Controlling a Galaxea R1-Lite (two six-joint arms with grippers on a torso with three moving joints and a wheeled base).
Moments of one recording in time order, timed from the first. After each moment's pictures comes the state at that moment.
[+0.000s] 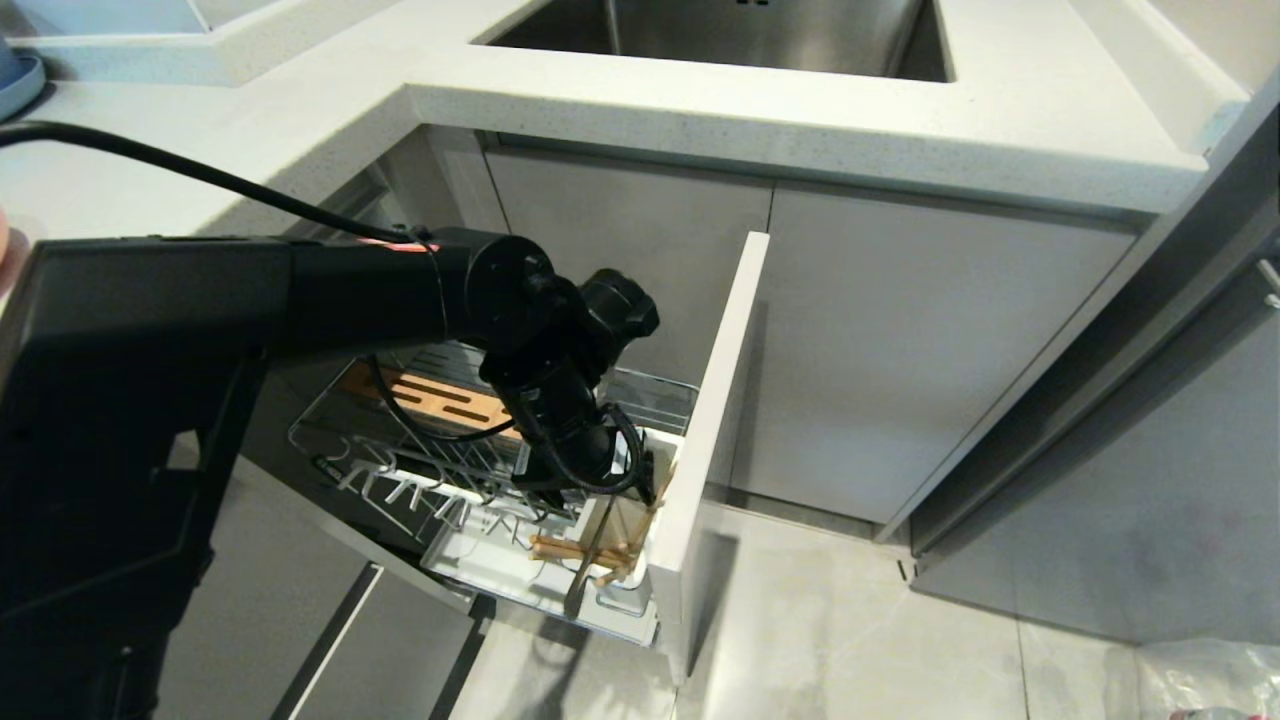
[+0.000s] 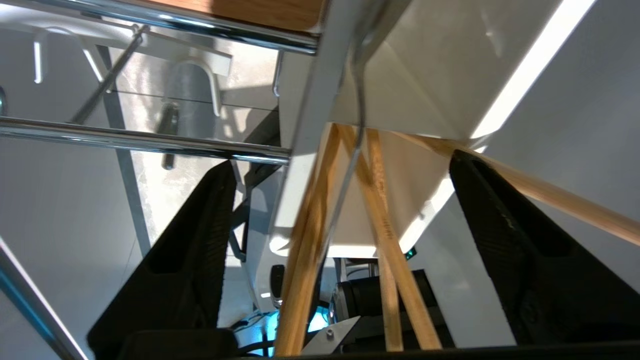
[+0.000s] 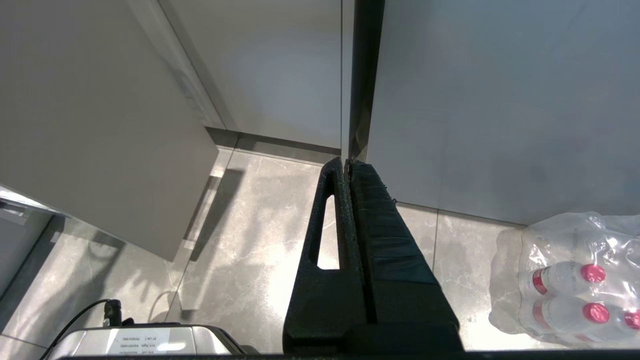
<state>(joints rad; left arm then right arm) -0.61 2.16 -1.98 1.02 0.11 -0.48 0.00 0.00 0.00 0.00 -0.02 0.05</state>
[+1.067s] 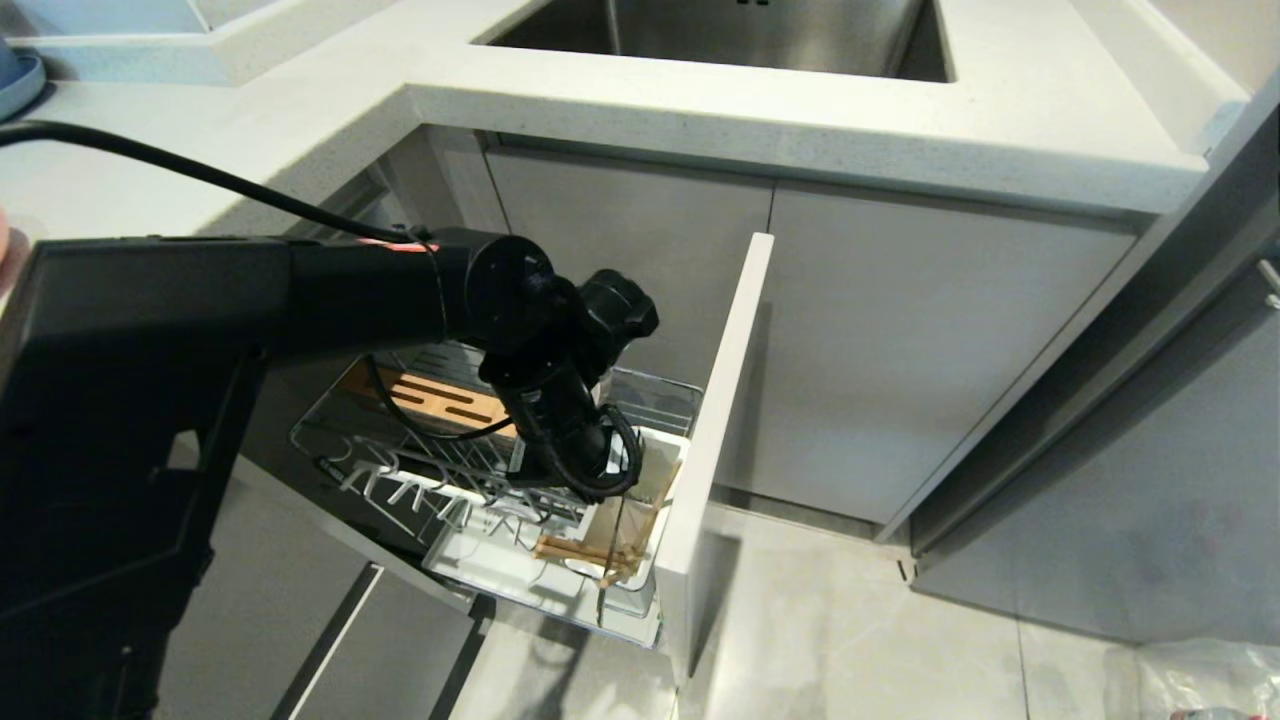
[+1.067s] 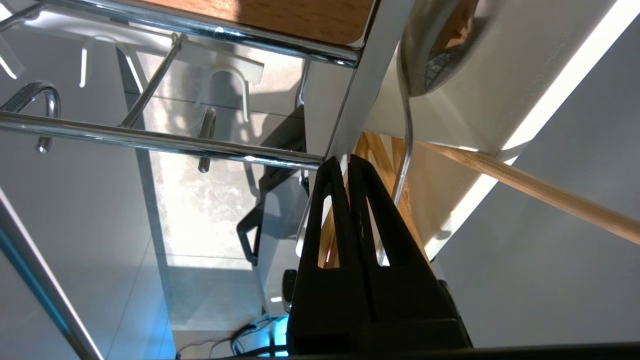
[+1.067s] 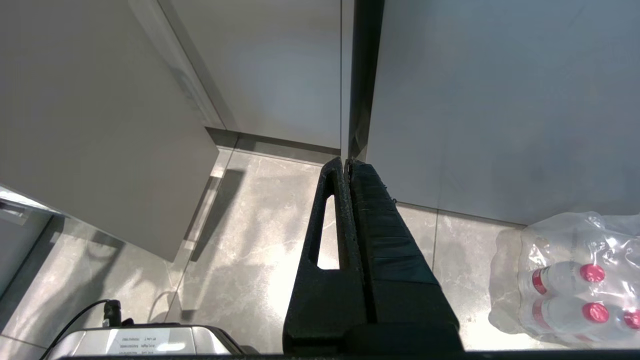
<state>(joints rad) -0.61 2.16 -1.98 1.02 0.16 -0.48 0.00 0.00 0.00 0.00 -0.02 0.05</state>
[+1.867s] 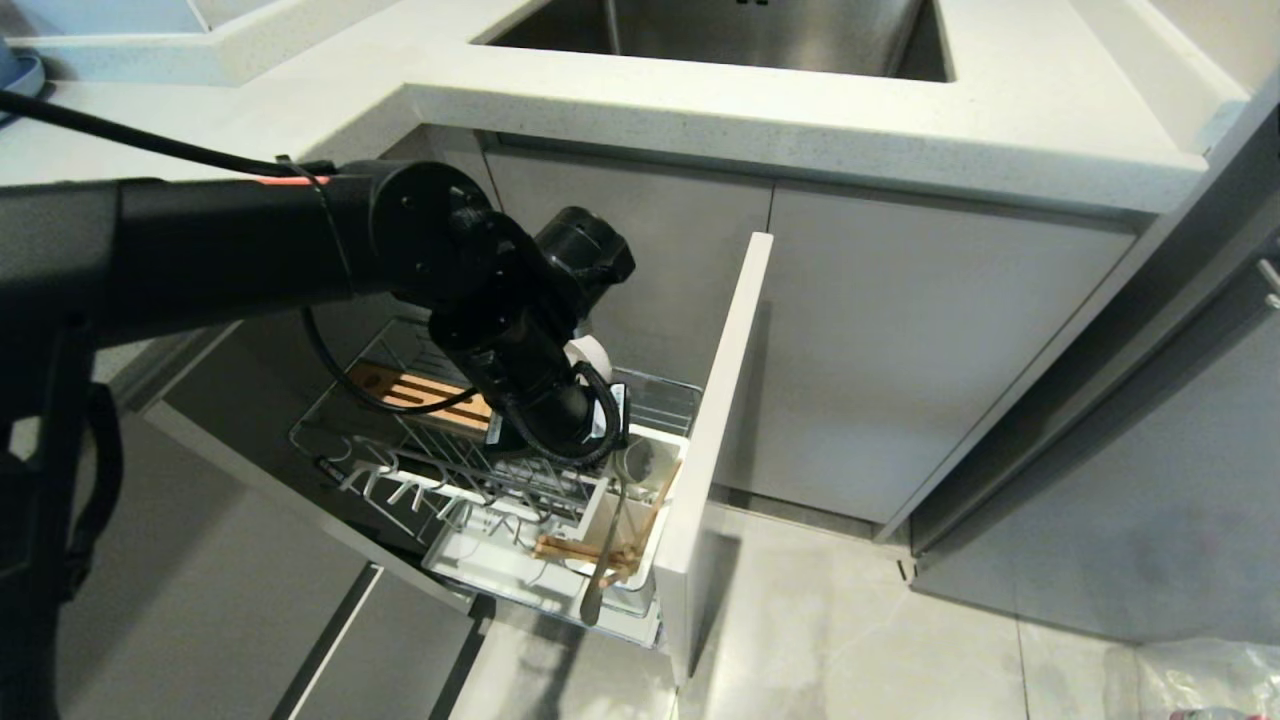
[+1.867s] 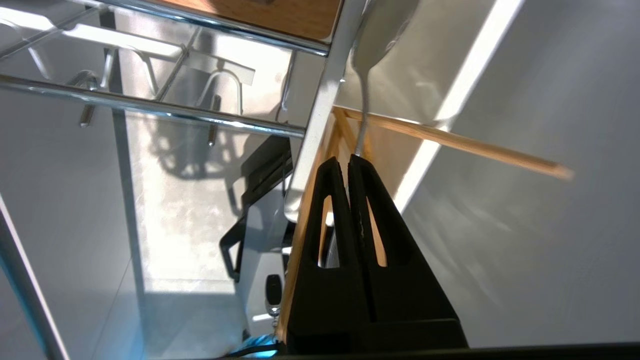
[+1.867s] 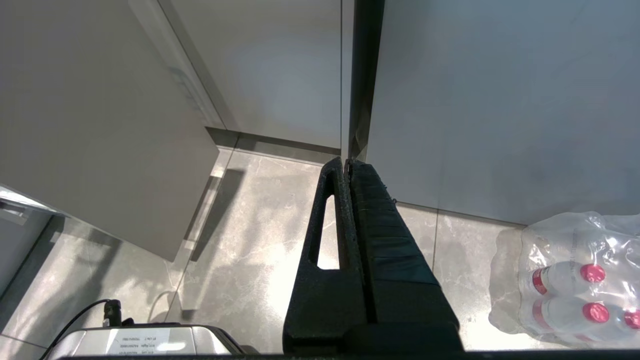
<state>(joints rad) -0.62 2.03 -1.98 1.02 0.15 -0.51 0.00 0.00 0.00 0.00 -0.02 0.05</state>
